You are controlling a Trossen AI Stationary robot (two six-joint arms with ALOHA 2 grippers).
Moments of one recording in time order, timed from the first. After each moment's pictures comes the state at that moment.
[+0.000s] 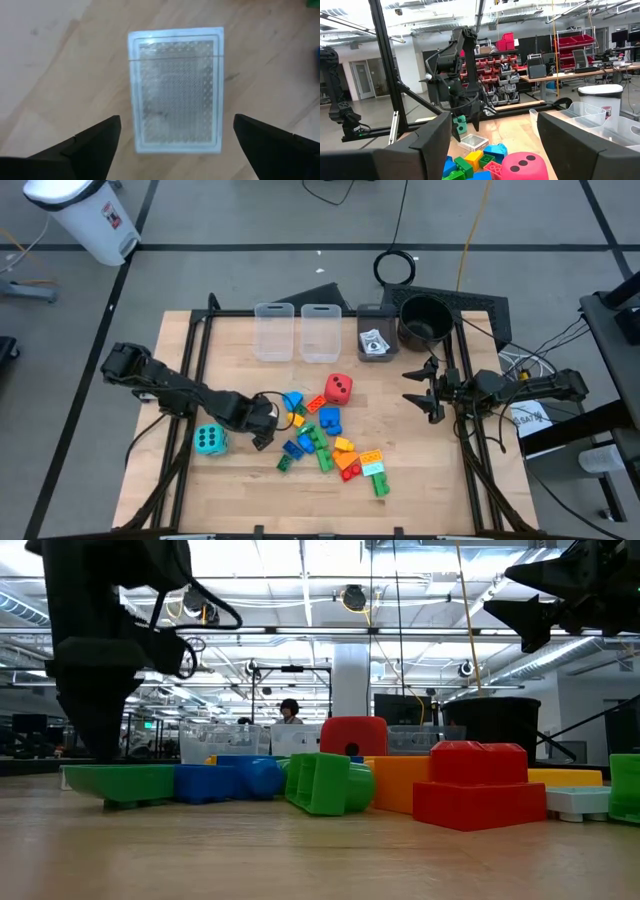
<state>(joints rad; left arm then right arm) -0.30 1.51 0.83 -0.82 -0.14 -0.97 0.12 0.18 0.02 0.38 0.18 0.11</state>
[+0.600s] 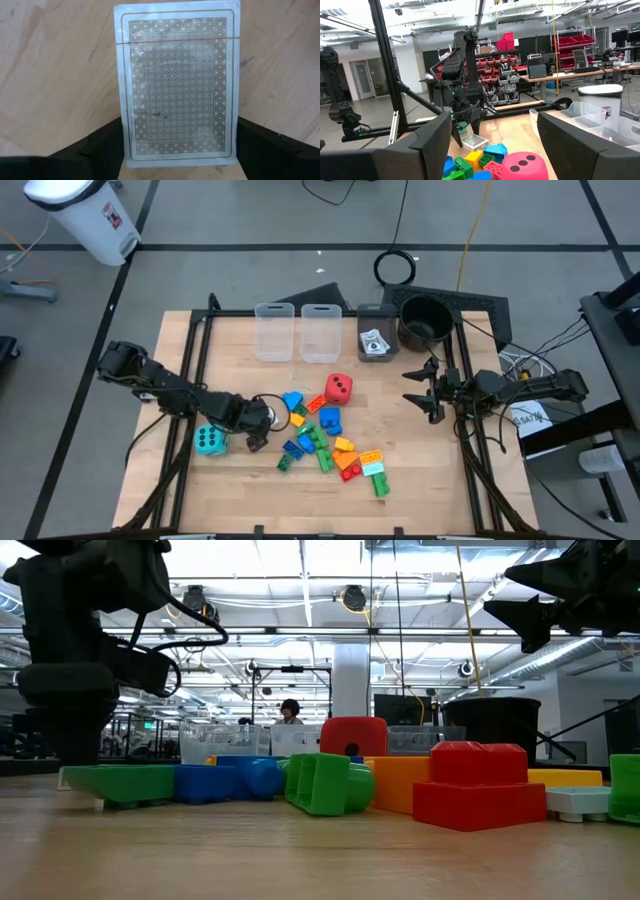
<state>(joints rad) -0.30 1.50 0.64 -0.57 -0.13 -0.86 0.12 0.18 0.02 0.38 0.18 0.11</state>
